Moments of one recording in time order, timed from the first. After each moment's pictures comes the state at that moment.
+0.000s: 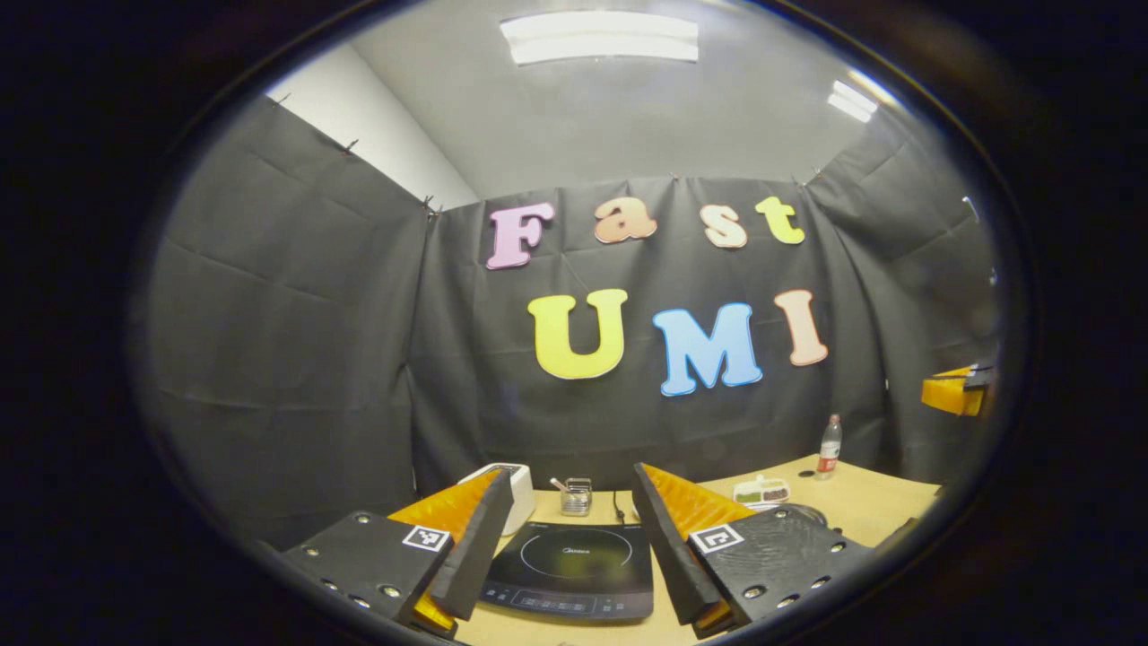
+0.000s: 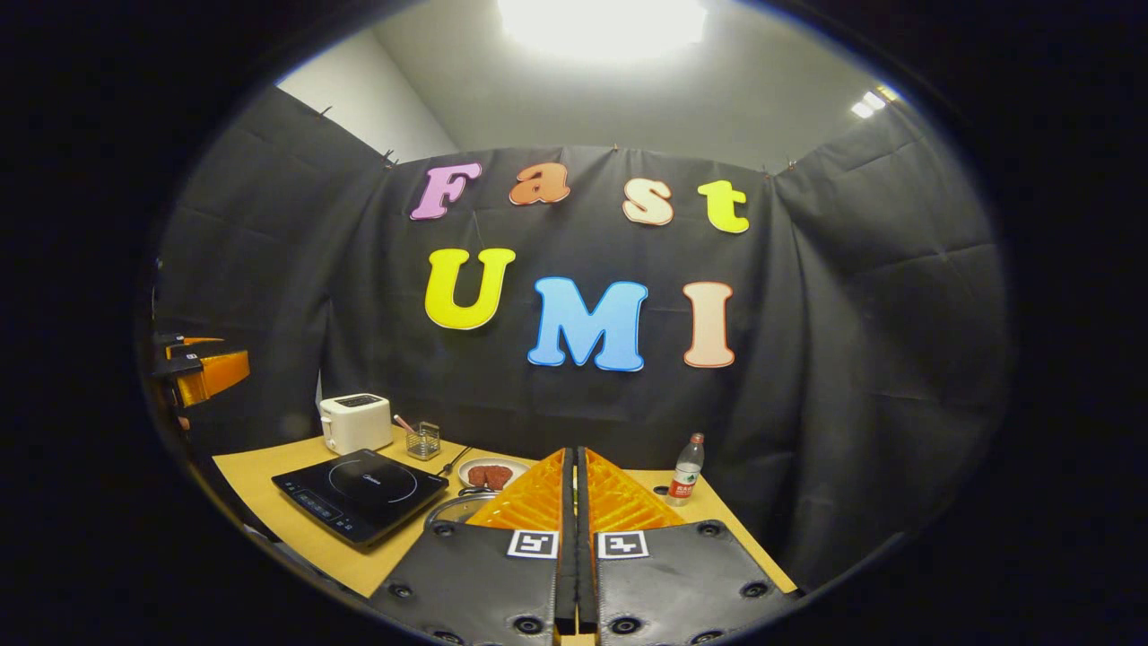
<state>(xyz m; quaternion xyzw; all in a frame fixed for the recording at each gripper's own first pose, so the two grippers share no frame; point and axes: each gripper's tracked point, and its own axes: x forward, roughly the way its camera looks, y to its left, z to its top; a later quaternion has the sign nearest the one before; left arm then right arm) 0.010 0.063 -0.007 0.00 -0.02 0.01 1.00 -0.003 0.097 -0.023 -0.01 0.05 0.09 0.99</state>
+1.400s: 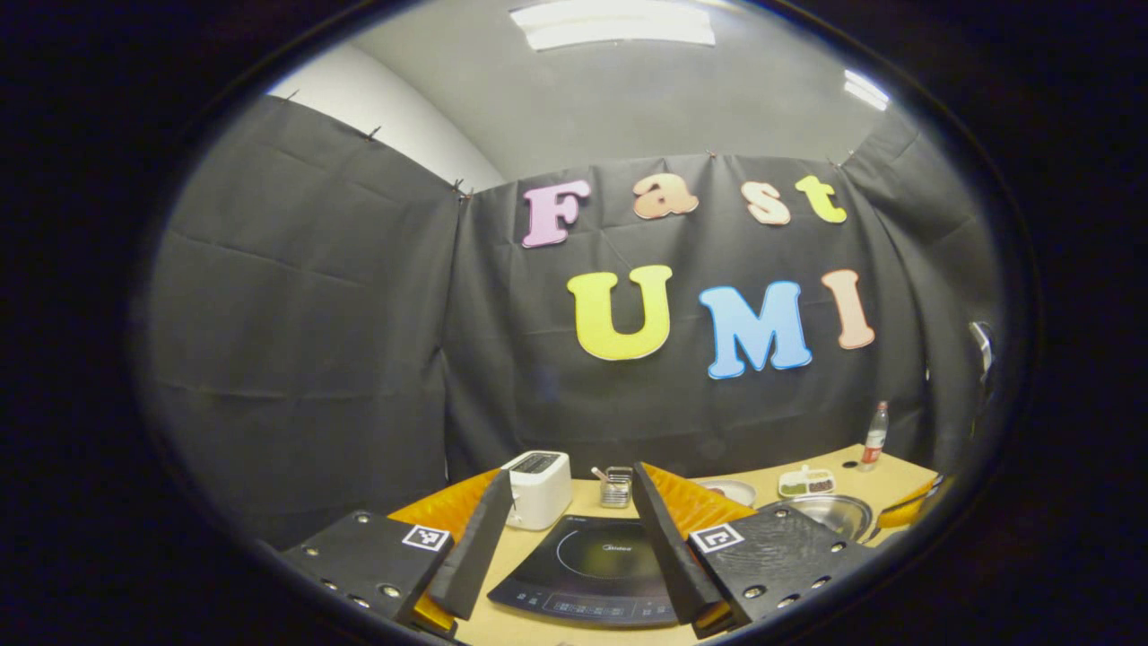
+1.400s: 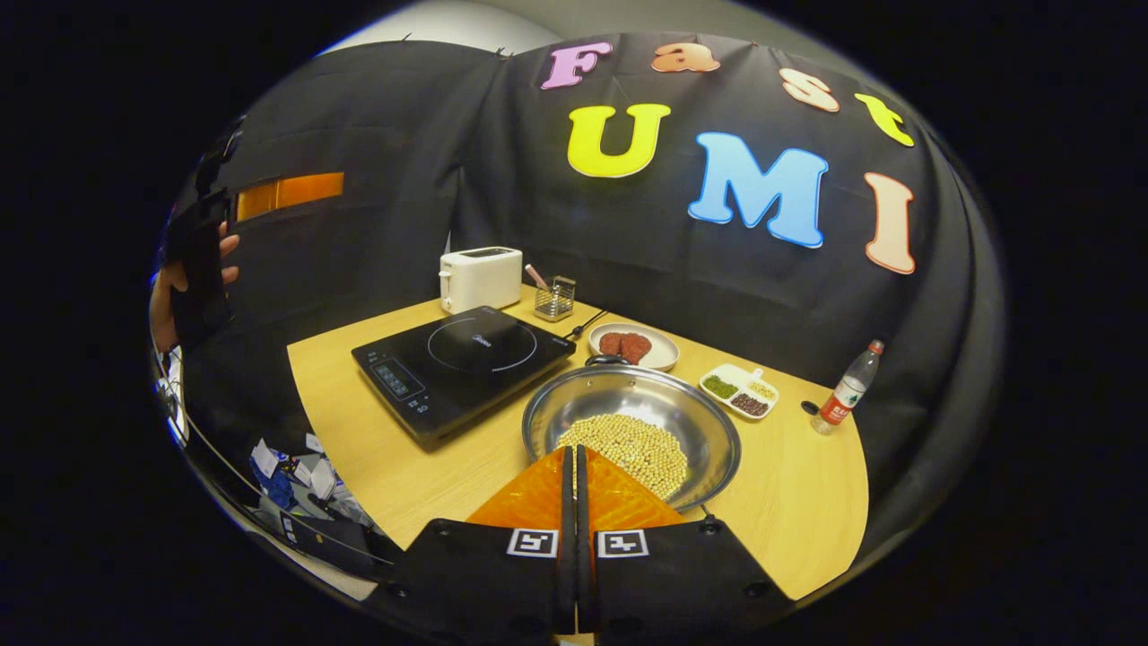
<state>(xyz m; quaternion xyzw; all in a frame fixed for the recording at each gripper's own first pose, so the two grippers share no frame) 0.063 0.094 -0.035 0.00 0.01 0.07 1.00 0.004 0.195 -0.197 -0.08 0.27 0.33 0.90</state>
